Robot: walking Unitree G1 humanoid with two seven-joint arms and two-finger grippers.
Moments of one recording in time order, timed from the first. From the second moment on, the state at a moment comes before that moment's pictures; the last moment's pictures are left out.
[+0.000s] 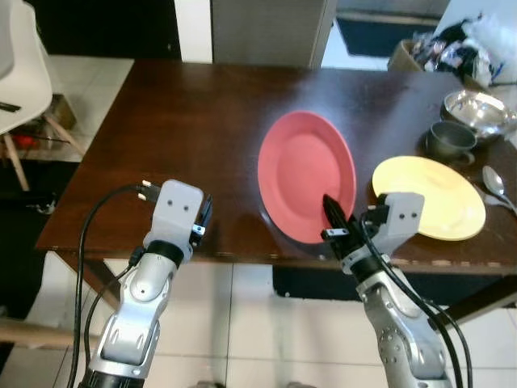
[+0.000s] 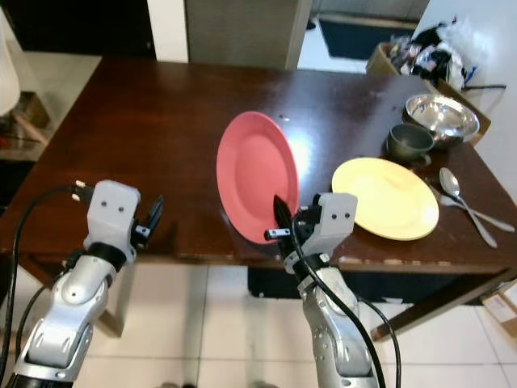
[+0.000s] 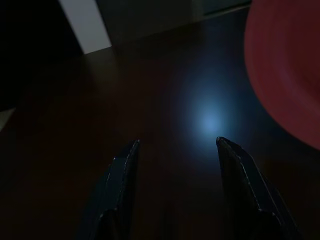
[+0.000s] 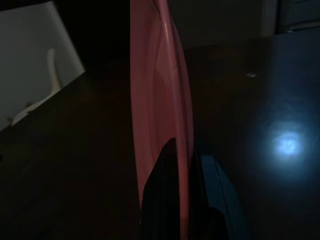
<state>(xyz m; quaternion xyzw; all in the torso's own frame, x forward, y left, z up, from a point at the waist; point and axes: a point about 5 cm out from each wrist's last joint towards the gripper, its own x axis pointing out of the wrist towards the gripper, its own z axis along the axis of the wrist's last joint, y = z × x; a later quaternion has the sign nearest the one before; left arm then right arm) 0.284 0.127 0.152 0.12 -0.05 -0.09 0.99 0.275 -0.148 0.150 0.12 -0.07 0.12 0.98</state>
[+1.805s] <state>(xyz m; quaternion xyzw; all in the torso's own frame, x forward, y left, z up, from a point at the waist) 0.292 0.128 0.184 0.23 -0.08 -0.31 0.92 0.263 -0.157 0.103 0.56 0.15 0.12 0.81</state>
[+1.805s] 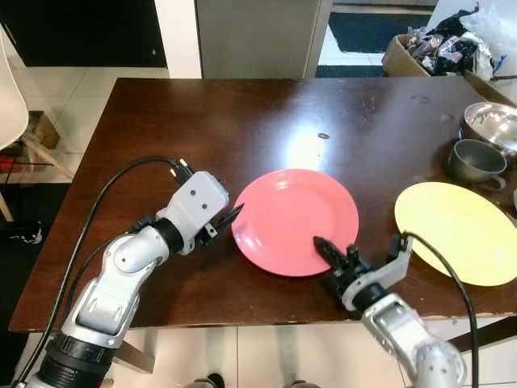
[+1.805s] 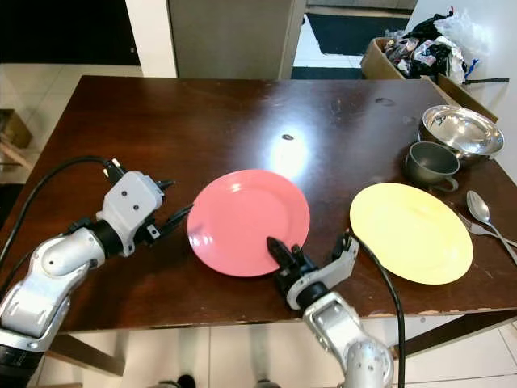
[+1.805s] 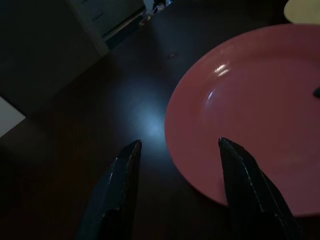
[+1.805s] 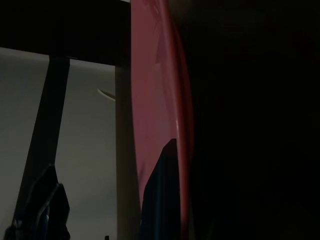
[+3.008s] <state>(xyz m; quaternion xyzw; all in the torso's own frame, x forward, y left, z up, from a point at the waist) 0.287 0.115 0.171 0.22 -0.08 -0.32 0.92 0.197 -0.194 0.144 0.37 0.20 0.07 0.90</state>
